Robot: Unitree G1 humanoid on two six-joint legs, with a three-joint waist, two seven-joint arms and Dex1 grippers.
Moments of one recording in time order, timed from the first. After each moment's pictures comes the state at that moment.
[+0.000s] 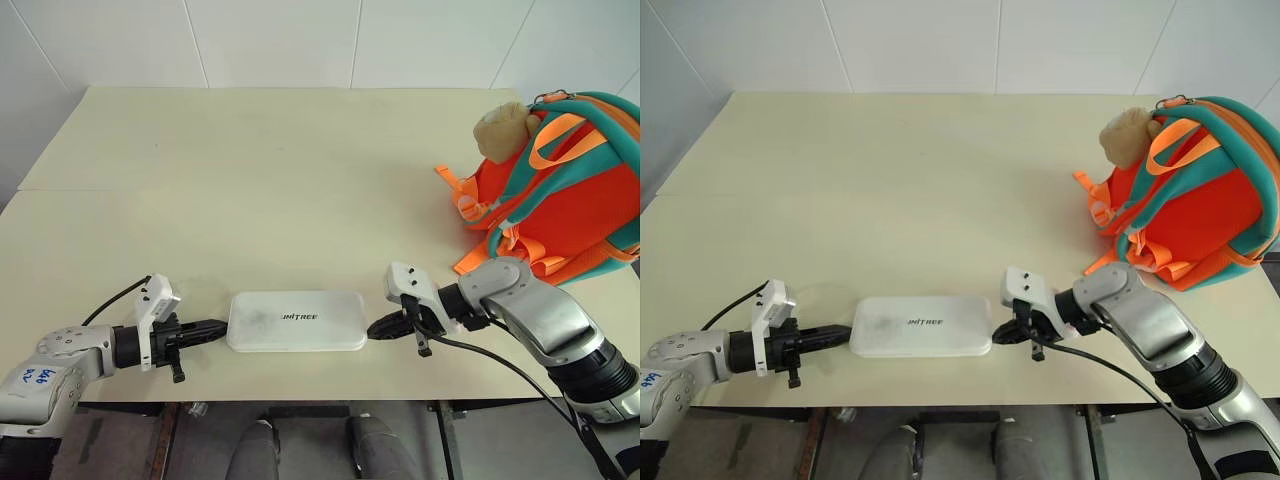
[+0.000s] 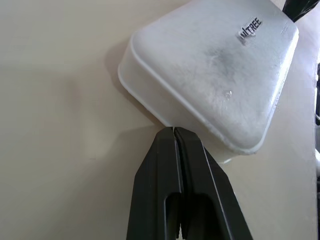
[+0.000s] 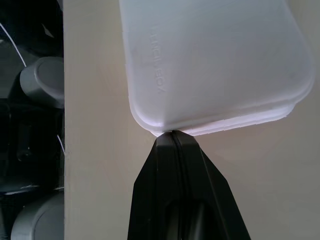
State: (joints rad) left arm 0.00 0.84 0.21 -0.20 -0.58 0.65 -1.00; right arm -0.57 -0.81 0.37 -0.32 0.33 0.84 1.25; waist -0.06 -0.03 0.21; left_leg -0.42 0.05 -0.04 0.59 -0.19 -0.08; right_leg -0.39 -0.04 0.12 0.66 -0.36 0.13
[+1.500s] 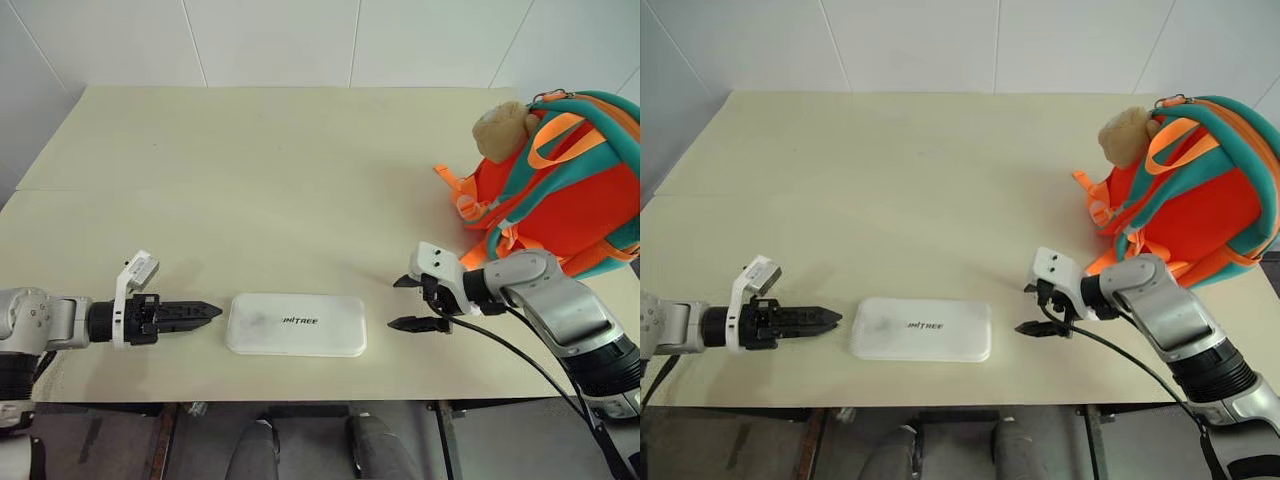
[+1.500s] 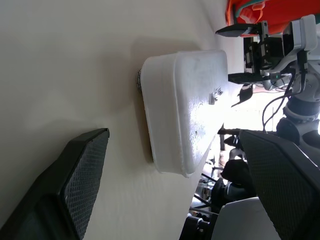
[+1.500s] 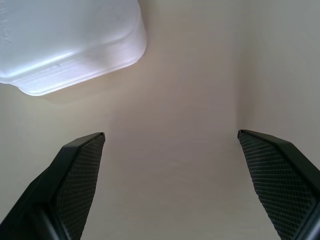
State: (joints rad) left arm -0.41 0.96 0.13 0.22 -0.84 1.47 -1.07; right arm -0.55 -0.84 0.30 -0.18 0.24 0.72 1.12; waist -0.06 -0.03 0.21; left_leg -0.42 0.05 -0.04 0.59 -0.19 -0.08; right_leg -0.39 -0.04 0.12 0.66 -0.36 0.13
